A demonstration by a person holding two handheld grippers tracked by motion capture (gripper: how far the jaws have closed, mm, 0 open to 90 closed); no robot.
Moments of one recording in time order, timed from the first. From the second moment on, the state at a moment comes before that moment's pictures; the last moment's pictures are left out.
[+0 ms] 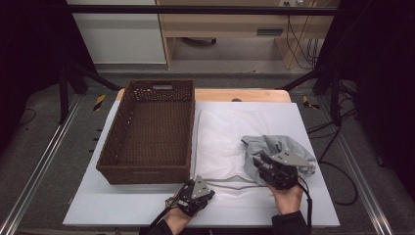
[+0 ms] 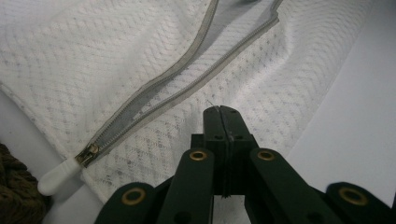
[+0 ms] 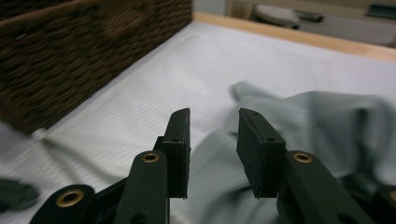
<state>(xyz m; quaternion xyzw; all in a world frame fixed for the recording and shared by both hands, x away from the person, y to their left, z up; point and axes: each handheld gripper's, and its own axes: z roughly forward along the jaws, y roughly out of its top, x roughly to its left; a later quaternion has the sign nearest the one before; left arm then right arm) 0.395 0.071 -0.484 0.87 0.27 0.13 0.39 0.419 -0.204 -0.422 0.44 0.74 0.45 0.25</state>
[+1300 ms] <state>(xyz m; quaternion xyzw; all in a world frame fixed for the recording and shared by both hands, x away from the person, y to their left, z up) 0.397 0.072 -0.477 0.87 0.27 0.13 0.39 0.423 -0.184 -0.469 0.42 0.79 0.40 0.21</state>
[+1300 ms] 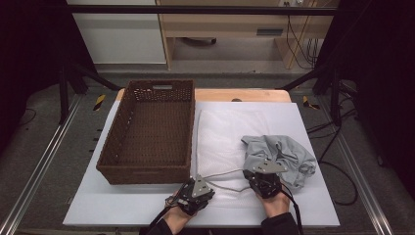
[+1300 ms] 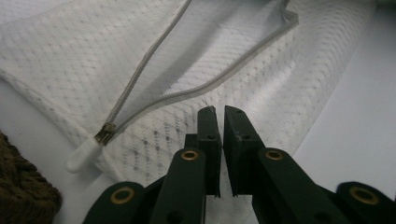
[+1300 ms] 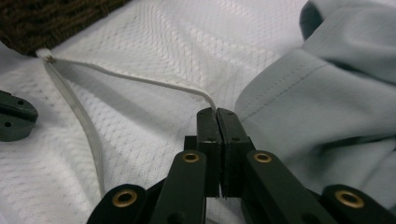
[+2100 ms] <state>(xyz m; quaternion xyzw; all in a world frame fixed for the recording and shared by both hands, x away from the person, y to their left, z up) 0.444 0.011 -0.459 0.87 0.25 0.18 0.37 0.423 -0.191 -0.460 0.42 0.78 0.42 0.21</state>
